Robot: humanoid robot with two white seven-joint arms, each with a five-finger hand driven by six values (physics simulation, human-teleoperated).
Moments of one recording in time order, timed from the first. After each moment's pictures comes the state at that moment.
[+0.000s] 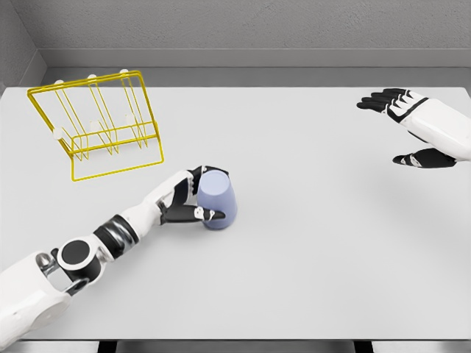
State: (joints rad) left arm -0.36 0.65 -0.90 -1.69 0.71 -0.06 0.03; right arm -0.19 -0.68 -0.08 -1.67 0.32 -0.61 0.54
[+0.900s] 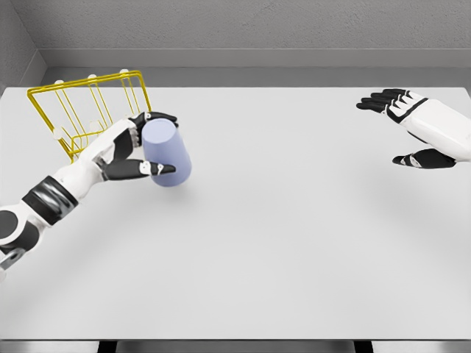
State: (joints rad) left arm -0.41 0.88 -0.77 -1.80 0.74 -0.14 0.04; right arm -0.19 -0.68 -0.08 -1.67 0.32 -0.61 0.54
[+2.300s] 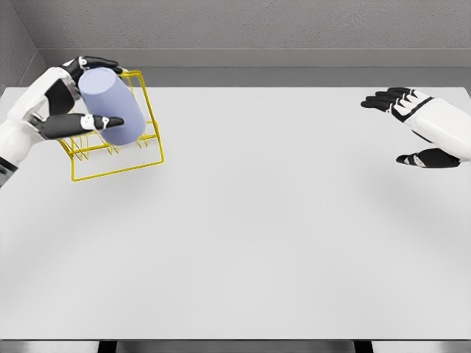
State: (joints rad) left arm -0.46 1.04 -0.71 -1.78 0.82 -0.29 0.04; right arm -0.18 -0.68 -0.10 -1.68 0.32 -0.61 0.54
